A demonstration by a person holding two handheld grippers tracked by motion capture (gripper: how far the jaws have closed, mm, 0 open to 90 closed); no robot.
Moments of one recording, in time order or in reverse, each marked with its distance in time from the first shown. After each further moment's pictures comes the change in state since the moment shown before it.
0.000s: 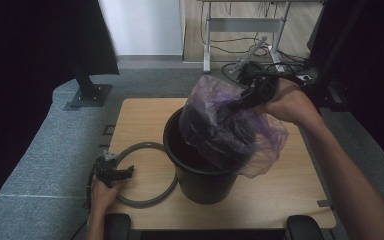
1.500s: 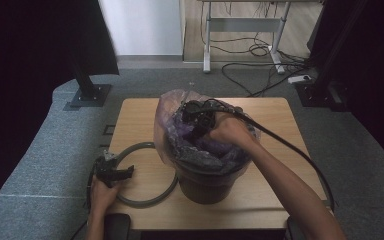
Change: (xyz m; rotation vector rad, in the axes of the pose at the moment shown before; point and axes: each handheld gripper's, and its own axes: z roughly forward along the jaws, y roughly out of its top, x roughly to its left) left arm 0.000 0.000 0.000 0.003 -0.001 0.003; right arm 0.040 0.035 0.150 0.171 0.059 -0.146
